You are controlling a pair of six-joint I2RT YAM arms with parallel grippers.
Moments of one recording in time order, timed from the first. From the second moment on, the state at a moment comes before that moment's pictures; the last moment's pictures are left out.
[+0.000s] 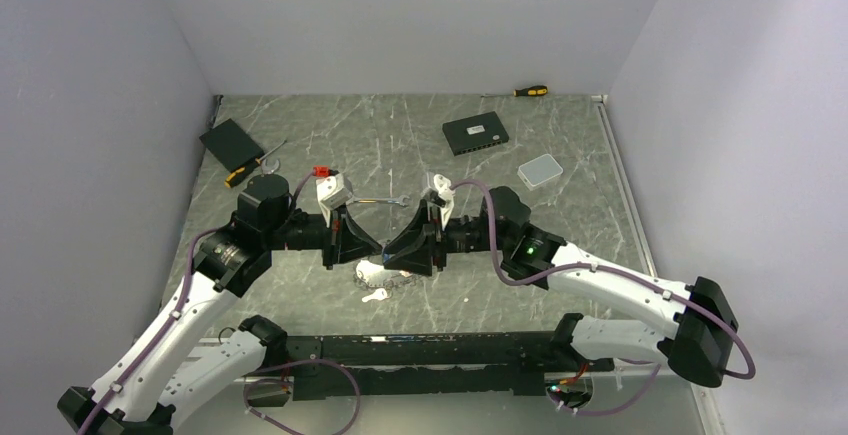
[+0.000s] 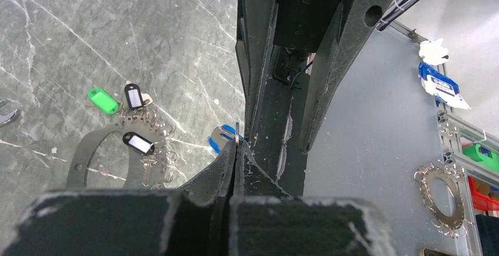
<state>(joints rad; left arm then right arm) -0.52 0.78 0.86 -0.44 0.87 -0.10 0.96 1.10 0.76 0.34 -0.67 0.30</state>
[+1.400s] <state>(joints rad) -0.52 0.77 0.86 -0.44 0.87 -0.09 0.89 1.15 0.87 0.18 -0.77 0.23</state>
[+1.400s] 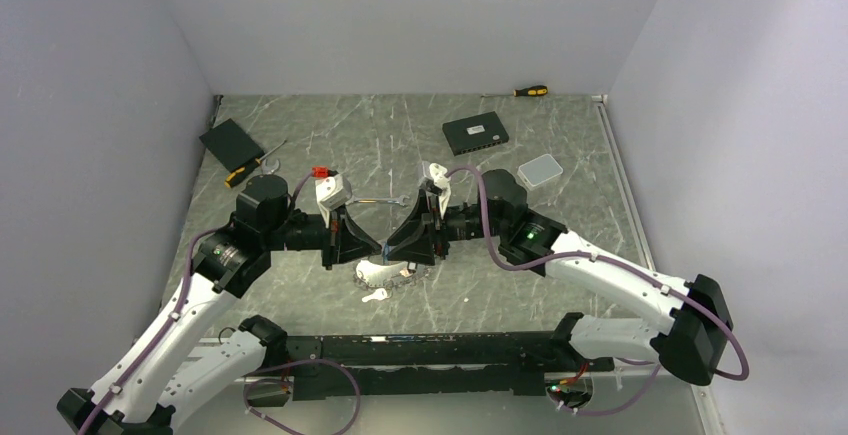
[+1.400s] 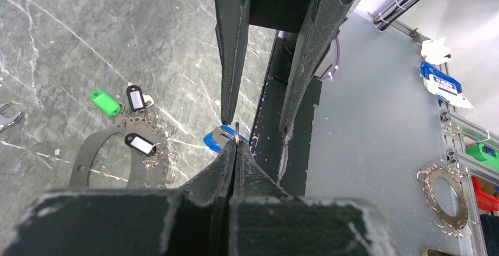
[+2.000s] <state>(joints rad) -0.52 0.78 0.86 -0.45 0.87 -0.09 0.89 1.18 0.87 0.19 -0.77 0.23</state>
